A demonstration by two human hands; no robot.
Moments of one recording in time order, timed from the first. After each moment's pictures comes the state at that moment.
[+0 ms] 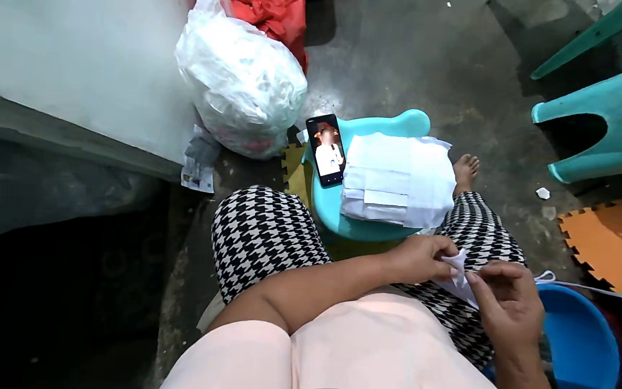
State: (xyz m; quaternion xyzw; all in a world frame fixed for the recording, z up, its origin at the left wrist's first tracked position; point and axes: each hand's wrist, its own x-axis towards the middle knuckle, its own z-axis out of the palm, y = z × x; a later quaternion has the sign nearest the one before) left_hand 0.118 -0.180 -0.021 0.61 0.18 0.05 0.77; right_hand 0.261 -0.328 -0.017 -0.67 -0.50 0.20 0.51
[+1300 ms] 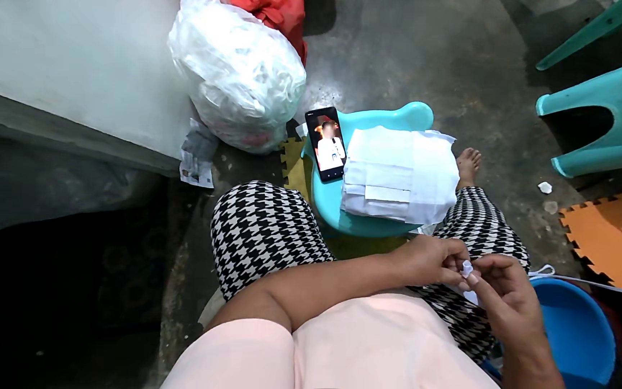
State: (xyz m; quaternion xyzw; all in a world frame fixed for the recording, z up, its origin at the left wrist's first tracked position) left_hand 0.120 -0.185 -0.020 0.71 0.13 0.10 0.68; right_hand 0.265 -0.327 -0.010 -0.64 -0.45 0.36 0.51
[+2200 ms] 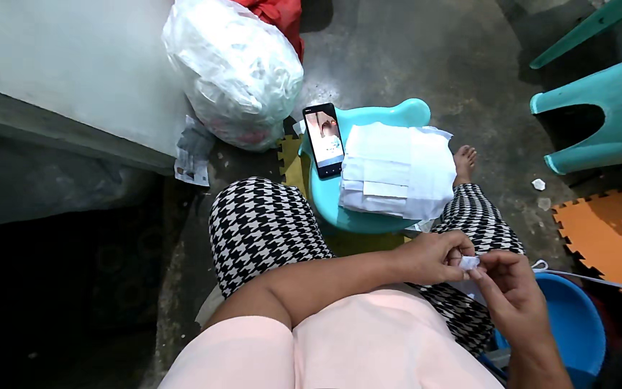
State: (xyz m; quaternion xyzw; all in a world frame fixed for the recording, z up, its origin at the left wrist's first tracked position) left_hand 0.124 -0.190 -0.024 0.68 0.10 0.13 0.72; right_hand 0.269 -0.330 0.000 -0.67 -0.51 0.28 0.45
